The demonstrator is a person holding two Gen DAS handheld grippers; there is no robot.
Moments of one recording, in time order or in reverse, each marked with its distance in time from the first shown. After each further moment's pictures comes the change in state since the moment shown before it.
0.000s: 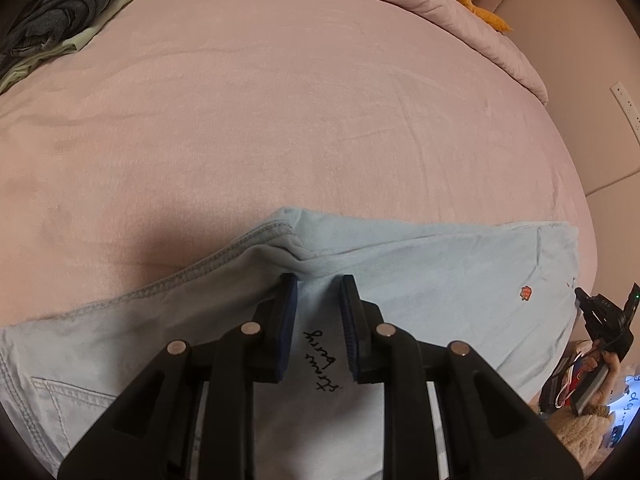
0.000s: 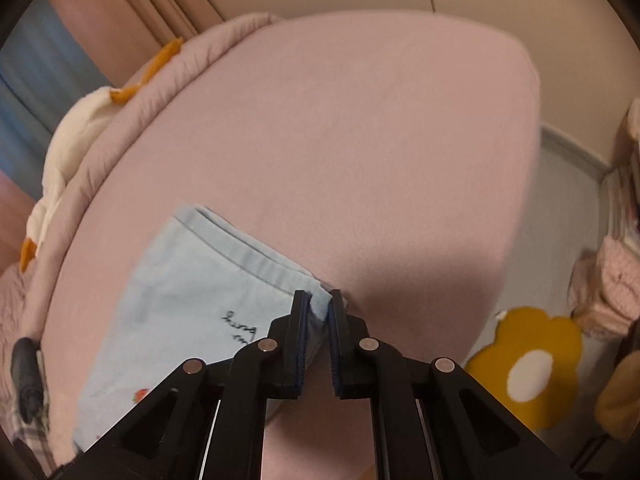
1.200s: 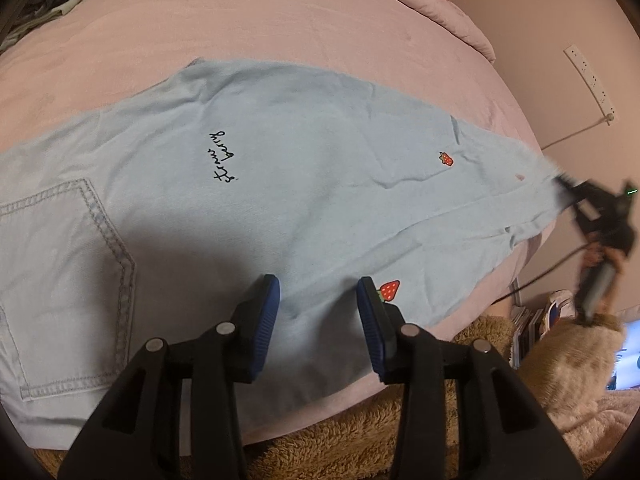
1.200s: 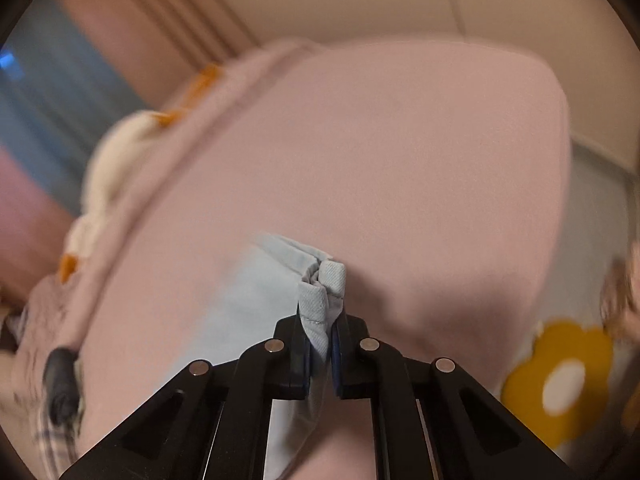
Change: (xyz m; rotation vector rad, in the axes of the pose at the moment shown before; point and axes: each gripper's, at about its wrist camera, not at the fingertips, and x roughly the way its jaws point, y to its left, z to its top) left arm -0.030 -0.026 -0.104 0.070 0.066 -0.135; right arm -0.068 0.045 0.014 -0.062 -0.133 0.207
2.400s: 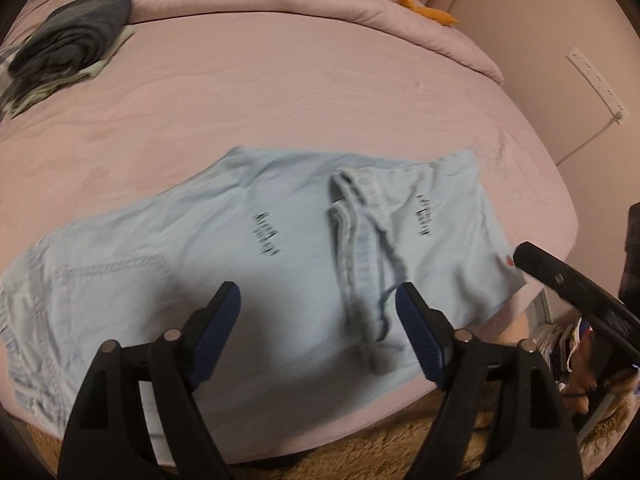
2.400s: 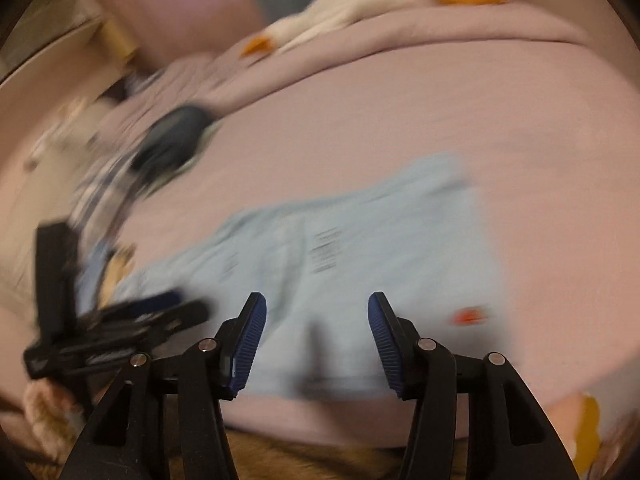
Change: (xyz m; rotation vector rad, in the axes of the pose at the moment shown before) left arm -0.040 -0.005 0.015 0.056 -0.142 0.103; right arm 0.000 0.148 -0.138 -0.504 0.359 0.269
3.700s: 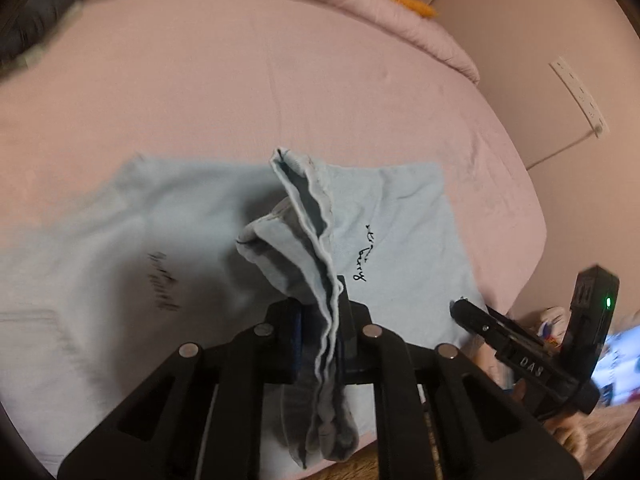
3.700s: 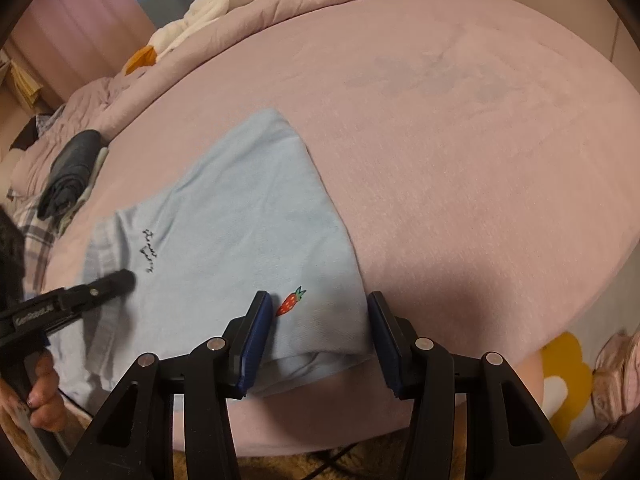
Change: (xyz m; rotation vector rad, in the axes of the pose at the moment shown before) left arm 0.044 -0.027 0.042 -0.014 0.038 -0.130; right arm 0.029 -0.050 -0.017 0.165 0.085 -0.157
